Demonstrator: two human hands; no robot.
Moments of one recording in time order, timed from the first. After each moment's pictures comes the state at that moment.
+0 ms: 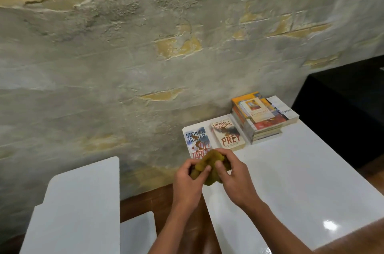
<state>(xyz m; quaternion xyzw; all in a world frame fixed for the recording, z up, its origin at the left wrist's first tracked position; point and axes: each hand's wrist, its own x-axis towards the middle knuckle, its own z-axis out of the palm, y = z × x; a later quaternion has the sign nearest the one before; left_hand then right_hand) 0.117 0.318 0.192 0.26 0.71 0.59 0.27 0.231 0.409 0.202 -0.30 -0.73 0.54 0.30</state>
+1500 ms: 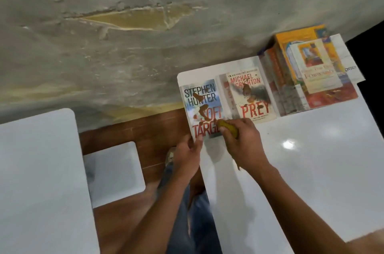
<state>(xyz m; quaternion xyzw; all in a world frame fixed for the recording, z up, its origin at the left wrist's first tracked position) 0.012 0.418 0.004 0.06 0.80 0.40 0.44 0.118 0.539 0.057 -0.48 -0.79 0.38 0.05</state>
